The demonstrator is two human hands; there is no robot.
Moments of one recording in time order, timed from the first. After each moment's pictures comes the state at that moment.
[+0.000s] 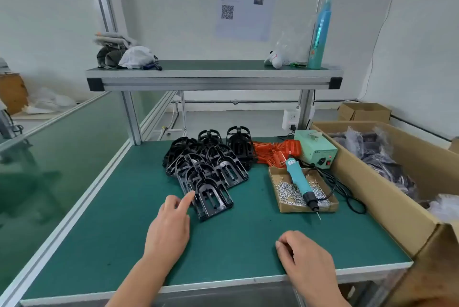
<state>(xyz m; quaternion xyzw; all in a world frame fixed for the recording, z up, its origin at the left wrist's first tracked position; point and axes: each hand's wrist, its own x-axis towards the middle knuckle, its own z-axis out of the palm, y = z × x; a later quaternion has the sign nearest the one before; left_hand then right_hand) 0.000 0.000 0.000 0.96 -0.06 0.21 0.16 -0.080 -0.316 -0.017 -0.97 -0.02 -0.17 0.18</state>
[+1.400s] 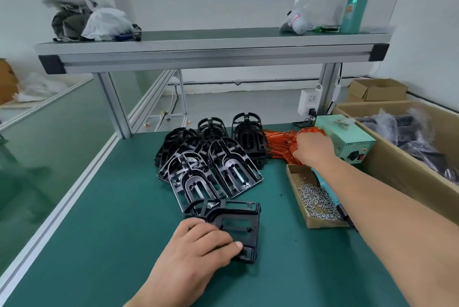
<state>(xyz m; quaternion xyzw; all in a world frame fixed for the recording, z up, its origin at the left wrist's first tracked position) 0.034 -0.012 -0.014 0.82 -0.44 0.34 0.14 0.228 -0.357 0.067 -0.99 0.06 -0.09 -0.06</state>
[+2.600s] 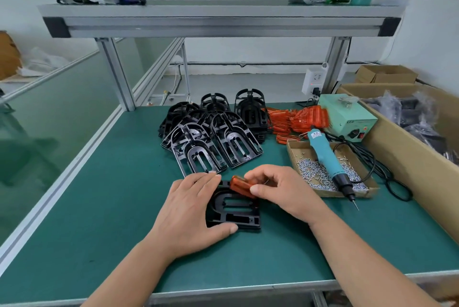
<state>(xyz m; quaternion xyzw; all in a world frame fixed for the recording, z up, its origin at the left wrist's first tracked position) 0.028 -0.020 0.002 0.95 -0.24 0.15 0.13 0.065 -0.286 0.013 -0.83 -0.20 0.02 0.52</state>
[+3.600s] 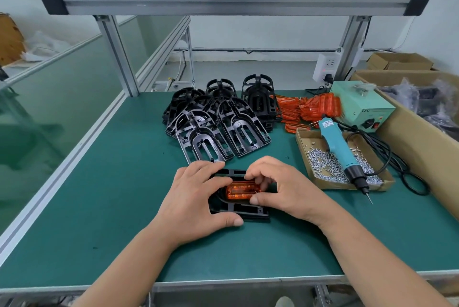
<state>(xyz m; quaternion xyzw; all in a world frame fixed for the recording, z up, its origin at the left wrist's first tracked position) 0.034 -0.013 -0.006 0.94 -0.25 0.14 0.20 0.065 -0.280 0.005 -0.86 -0.28 0.06 0.43</state>
